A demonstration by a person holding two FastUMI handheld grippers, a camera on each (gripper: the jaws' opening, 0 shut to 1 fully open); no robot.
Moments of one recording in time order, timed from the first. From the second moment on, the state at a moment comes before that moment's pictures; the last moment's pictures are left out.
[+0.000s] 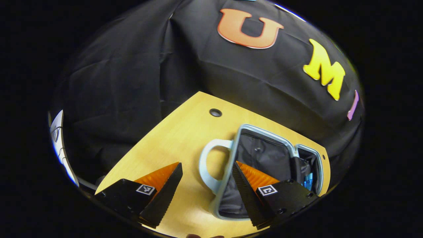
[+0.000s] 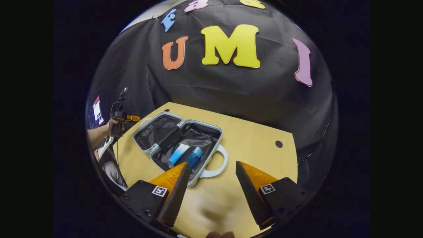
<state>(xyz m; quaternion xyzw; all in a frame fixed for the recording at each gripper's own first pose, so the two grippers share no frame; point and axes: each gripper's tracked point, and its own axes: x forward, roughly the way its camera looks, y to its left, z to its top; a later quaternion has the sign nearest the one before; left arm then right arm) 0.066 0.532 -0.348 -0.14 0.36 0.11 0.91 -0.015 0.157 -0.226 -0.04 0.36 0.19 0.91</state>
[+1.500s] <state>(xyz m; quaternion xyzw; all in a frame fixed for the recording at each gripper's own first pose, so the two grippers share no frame) 0.120 0.271 -0.128 -0.09 0.28 0.03 0.96 -0.064 0.052 -0.148 0.03 0.23 0.11 0.97</state>
